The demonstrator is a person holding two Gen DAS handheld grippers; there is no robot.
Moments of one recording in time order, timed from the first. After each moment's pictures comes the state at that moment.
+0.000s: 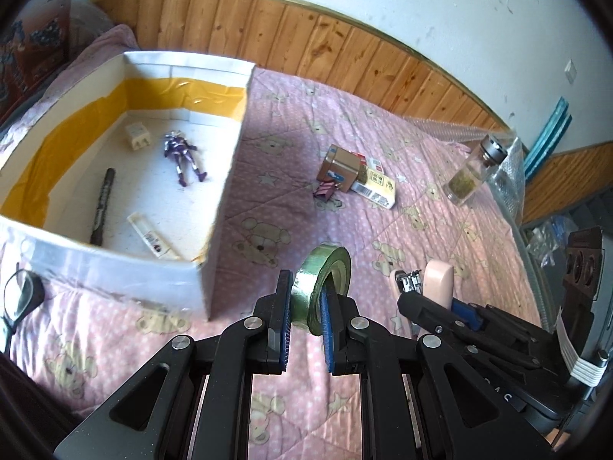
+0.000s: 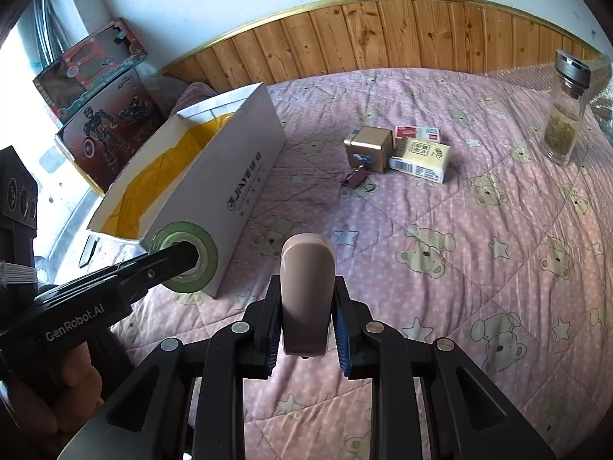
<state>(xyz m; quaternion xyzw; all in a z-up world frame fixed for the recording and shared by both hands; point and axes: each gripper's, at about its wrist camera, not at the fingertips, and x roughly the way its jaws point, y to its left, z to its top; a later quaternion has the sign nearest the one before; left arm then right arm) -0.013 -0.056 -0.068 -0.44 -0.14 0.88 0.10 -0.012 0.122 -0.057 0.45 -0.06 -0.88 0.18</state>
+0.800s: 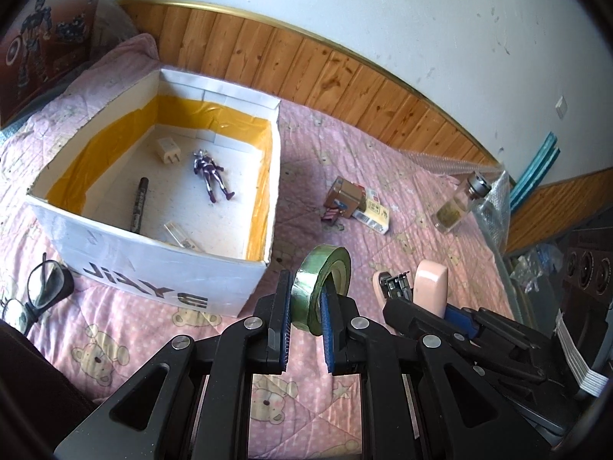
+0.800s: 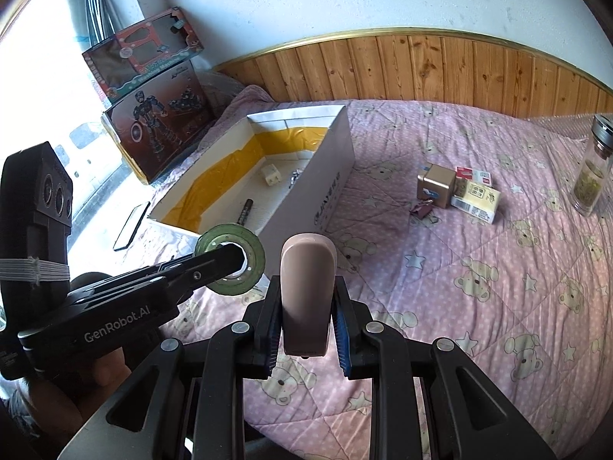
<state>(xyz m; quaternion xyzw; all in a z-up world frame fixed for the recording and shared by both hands) 0.021 -0.105 -0.038 -0.39 -0.19 0.89 0.10 0.021 0.062 -0.009 0.41 -0.03 -0.88 0.24</state>
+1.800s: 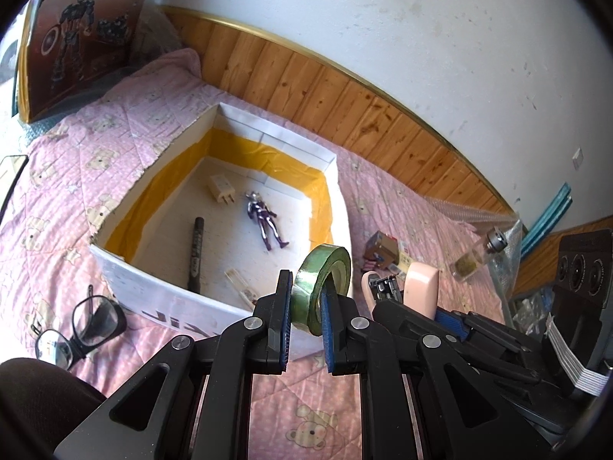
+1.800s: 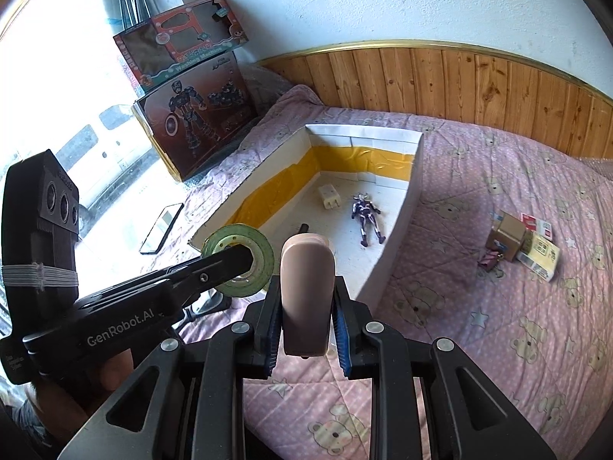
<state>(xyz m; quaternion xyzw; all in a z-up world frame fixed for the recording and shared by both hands) 0.007 -0.187 -0.024 -0.36 -0.23 0.90 0.05 -0.017 -0.023 0.013 0.40 -0.01 -0.86 0.31</state>
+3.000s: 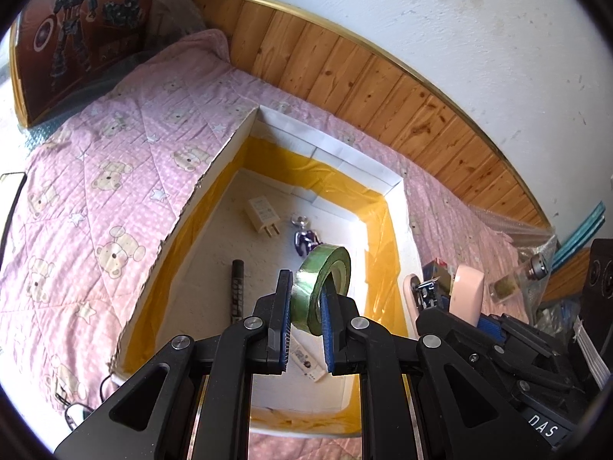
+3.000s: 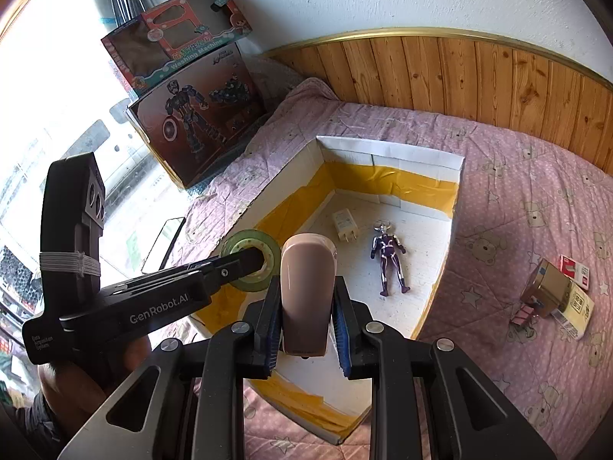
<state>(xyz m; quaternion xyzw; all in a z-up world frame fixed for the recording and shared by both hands) -0.090 -0.239 -0.040 -0.42 -0.23 0.88 0.00 -0.104 -0.066 0.009 0.43 -0.01 -0.84 0.33</state>
